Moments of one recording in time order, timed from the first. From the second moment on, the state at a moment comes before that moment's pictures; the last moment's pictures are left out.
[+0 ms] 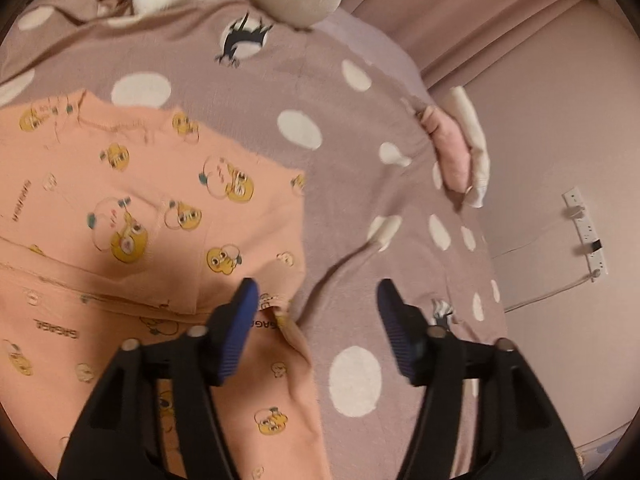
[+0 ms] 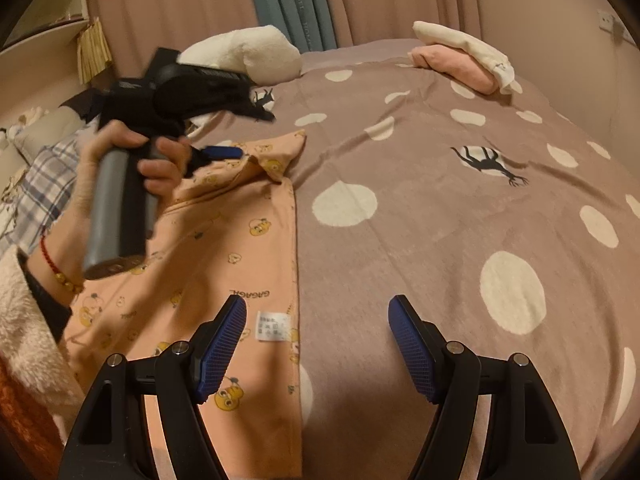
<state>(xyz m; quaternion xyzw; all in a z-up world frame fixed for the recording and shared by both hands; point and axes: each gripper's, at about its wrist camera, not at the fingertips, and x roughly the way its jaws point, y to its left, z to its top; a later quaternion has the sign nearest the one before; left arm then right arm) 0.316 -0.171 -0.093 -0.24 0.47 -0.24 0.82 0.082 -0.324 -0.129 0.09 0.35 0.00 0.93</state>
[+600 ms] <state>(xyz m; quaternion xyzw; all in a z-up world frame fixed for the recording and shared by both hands) 0.188 0.009 -0.101 -0.12 0.42 -0.07 0.90 0.165 -0.321 -0.090 0.20 0.36 0.17 0.90</state>
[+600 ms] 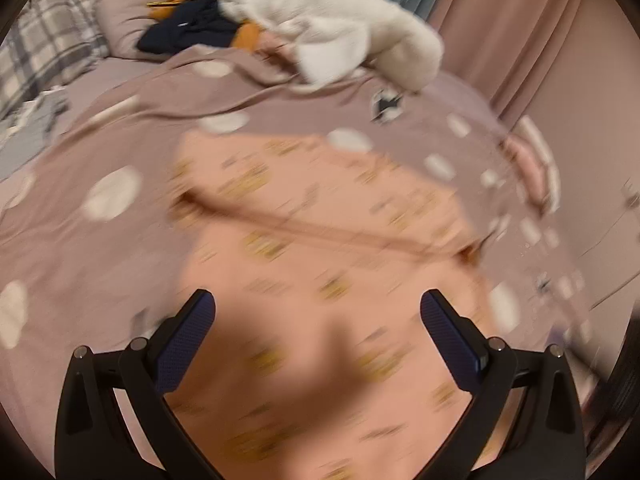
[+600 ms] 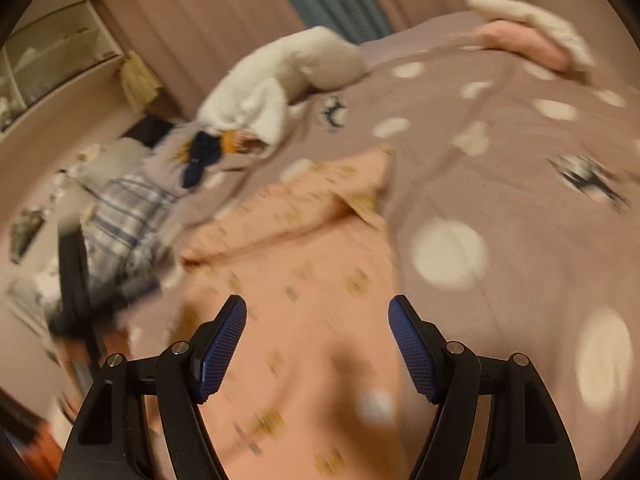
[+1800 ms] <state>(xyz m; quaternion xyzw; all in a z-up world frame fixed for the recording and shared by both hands) 0.115 0.093 -0.165 -0.20 0.43 -0.07 0.88 0.364 -0.304 -0.078 0.14 0.47 -0.01 0.87</state>
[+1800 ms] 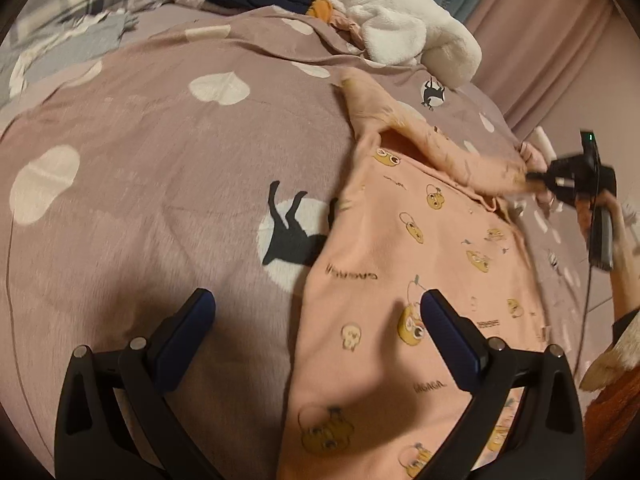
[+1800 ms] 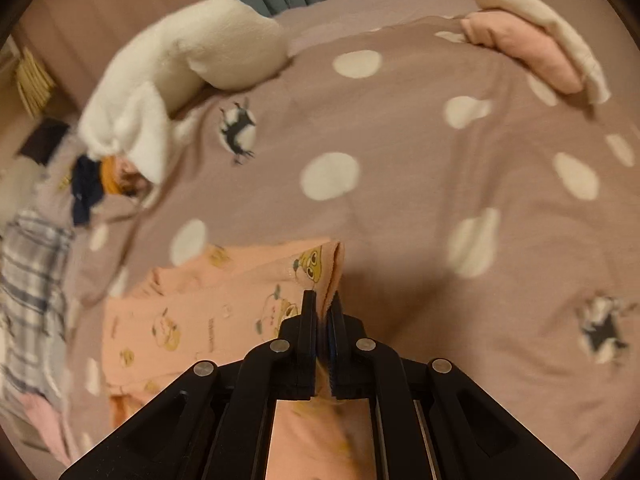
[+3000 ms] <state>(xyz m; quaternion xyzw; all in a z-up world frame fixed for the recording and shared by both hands) 0.052 0.054 -0.165 -0.20 0.47 -0.14 0.85 0.058 -0.309 -0.170 0.32 0.51 0.11 0.79</state>
